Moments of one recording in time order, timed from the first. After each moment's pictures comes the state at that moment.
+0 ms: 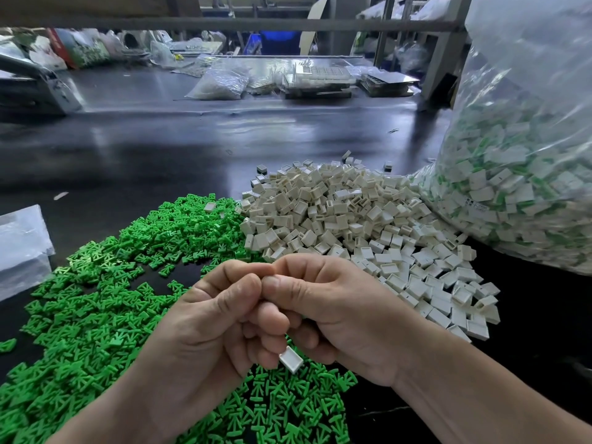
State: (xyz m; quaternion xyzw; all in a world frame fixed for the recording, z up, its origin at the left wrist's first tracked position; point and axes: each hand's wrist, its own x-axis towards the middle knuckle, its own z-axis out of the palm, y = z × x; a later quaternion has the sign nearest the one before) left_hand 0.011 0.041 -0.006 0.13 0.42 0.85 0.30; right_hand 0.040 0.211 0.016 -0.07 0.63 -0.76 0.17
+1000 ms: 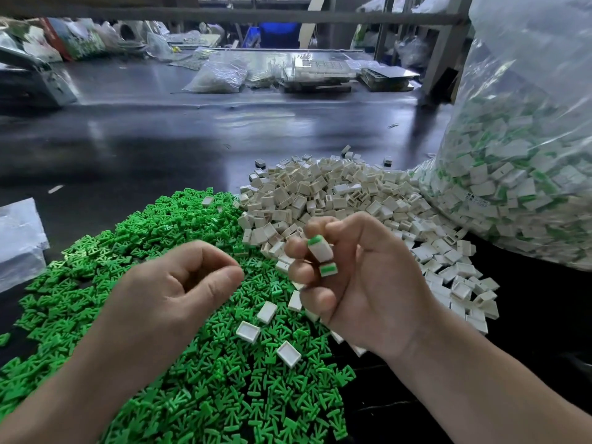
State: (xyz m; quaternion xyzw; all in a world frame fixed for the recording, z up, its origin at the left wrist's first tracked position) left_hand -0.003 0.006 0.007 0.21 0.88 0.42 -0.05; right_hand 0.025 0.223 0.018 0.02 0.37 -0.92 0.14
